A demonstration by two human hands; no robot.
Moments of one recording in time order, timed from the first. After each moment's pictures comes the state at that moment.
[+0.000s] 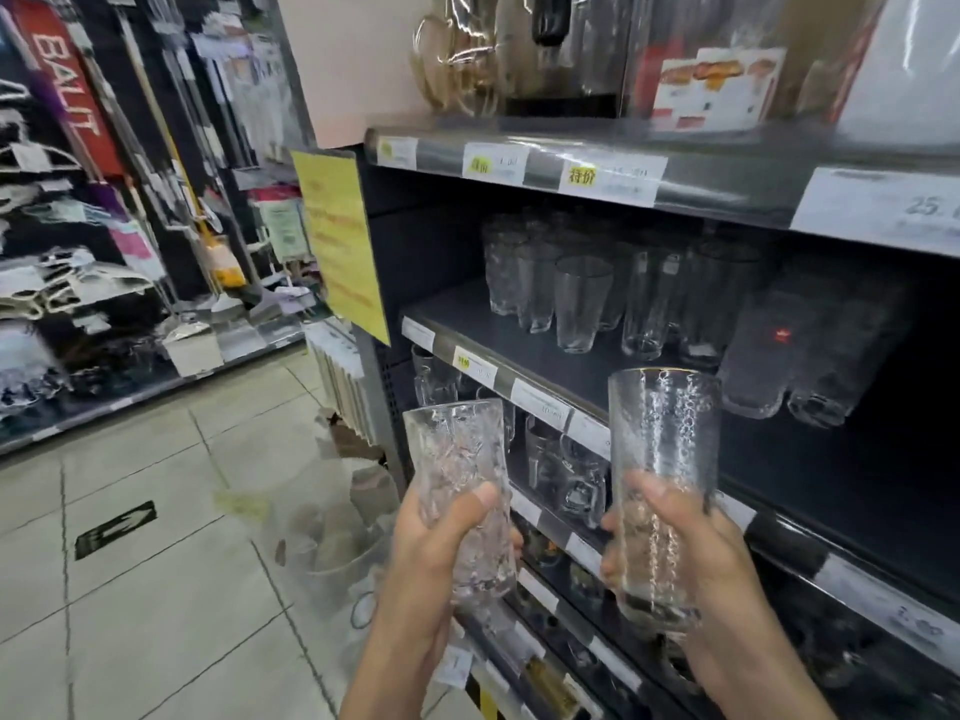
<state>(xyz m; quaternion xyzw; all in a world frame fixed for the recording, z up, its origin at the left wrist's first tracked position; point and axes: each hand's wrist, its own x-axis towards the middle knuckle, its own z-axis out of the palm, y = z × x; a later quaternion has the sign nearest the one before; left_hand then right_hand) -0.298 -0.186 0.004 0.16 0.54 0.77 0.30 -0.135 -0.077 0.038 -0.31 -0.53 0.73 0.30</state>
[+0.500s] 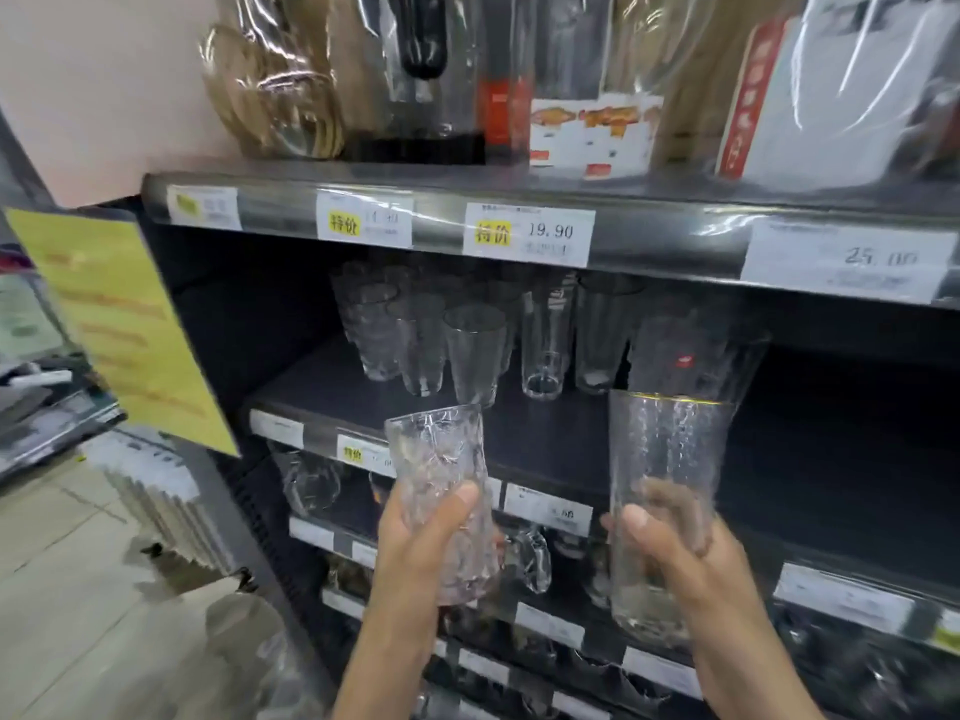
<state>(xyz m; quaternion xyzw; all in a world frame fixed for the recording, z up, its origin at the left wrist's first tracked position) -0.389 -0.079 0.015 0.32 0.49 0.68 0.45 -0.185 -0.043 0.039 -0.46 -0.52 0.55 0.47</state>
